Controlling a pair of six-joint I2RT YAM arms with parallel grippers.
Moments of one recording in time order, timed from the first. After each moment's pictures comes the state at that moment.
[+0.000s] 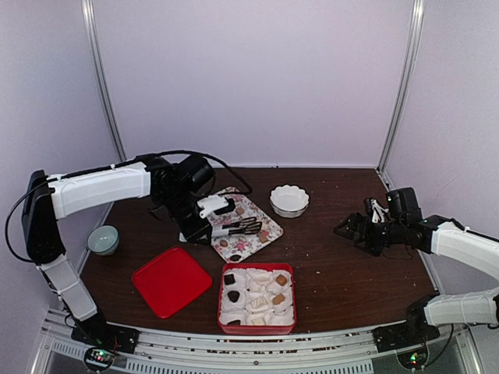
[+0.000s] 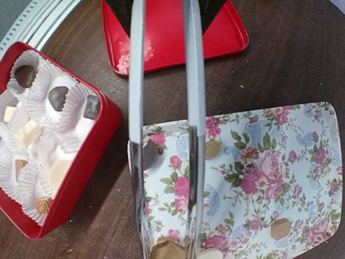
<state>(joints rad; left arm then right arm) -0.78 1.70 1.42 -0.98 0.09 0.25 0.31 1.05 0.57 -0.27 -0.40 0.69</state>
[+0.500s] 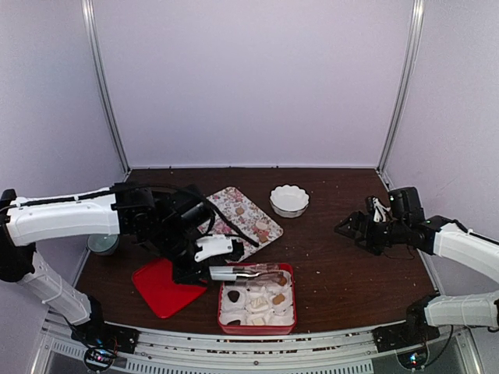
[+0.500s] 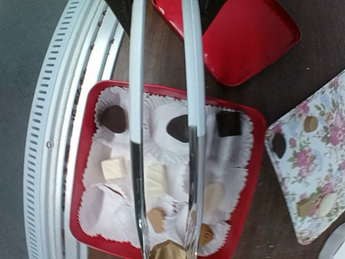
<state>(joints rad) -1.07 1.45 1.22 -0.96 0.15 0.26 0.31 1.02 0.57 -0.28 -0.40 0.68</state>
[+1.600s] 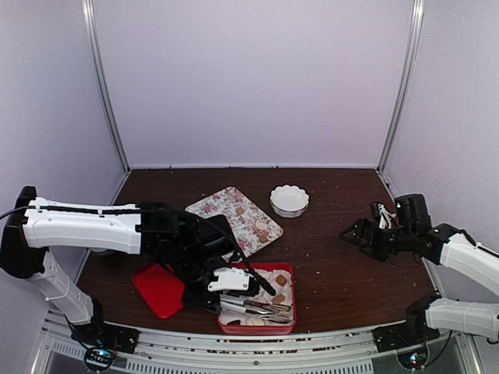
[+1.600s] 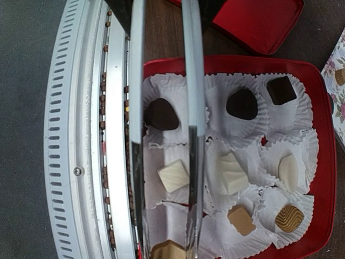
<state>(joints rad) -1.25 1.56 1.22 -0.97 0.17 0.37 0.31 0.89 0.51 -0.35 -0.41 0.69</state>
